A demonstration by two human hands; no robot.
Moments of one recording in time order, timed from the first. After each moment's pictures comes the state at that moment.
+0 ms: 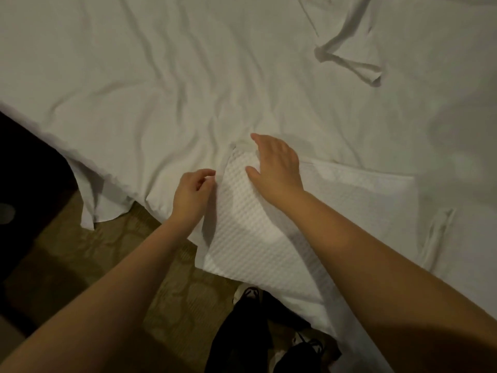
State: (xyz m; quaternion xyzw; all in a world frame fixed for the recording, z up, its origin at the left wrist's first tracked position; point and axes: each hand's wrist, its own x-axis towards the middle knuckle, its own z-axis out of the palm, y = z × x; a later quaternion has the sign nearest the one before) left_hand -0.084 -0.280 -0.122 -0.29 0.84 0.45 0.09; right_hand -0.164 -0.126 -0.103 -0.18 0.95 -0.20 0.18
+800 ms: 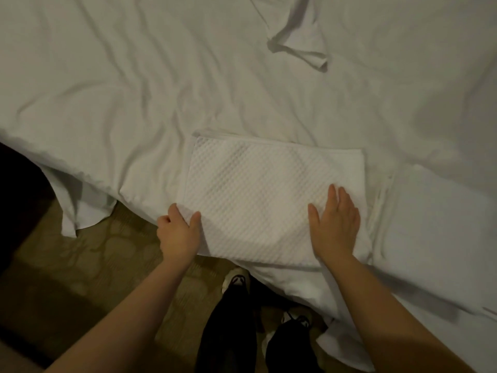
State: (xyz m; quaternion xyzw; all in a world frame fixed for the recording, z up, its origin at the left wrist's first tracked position) left_hand 0.002 -0.218 -0.123 -0.40 0.83 0.34 0.17; right_hand -0.041 0.045 -0.114 0.13 0.97 -0.13 0.14
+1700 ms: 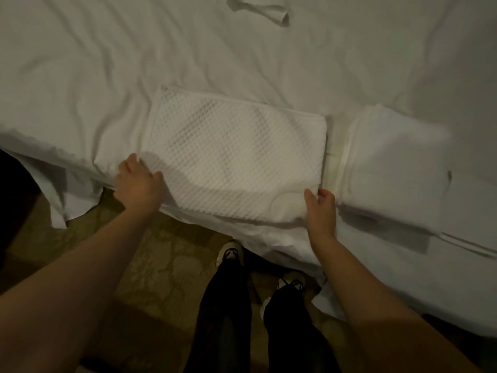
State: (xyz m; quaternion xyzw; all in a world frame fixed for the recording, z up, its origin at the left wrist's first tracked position) left_hand -0.005 -0.236 -0.116 -0.34 0.91 0.20 0.11; right_hand 0.033 0.070 -0.103 0.40 0.76 -0.51 0.11
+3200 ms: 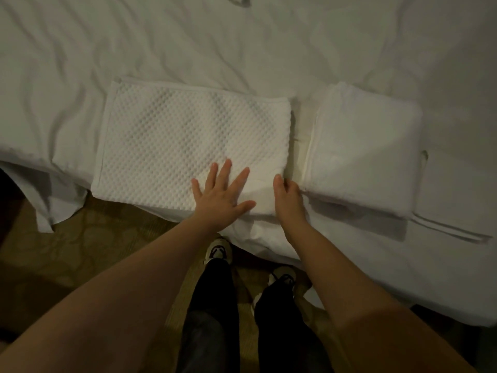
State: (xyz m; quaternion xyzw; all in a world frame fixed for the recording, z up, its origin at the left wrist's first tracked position) left_hand 0.025 -0.056 -0.136 0.07 0.93 0.12 0.33; right_hand 0.029 0.092 -0.105 0.35 0.75 -0.51 0.24
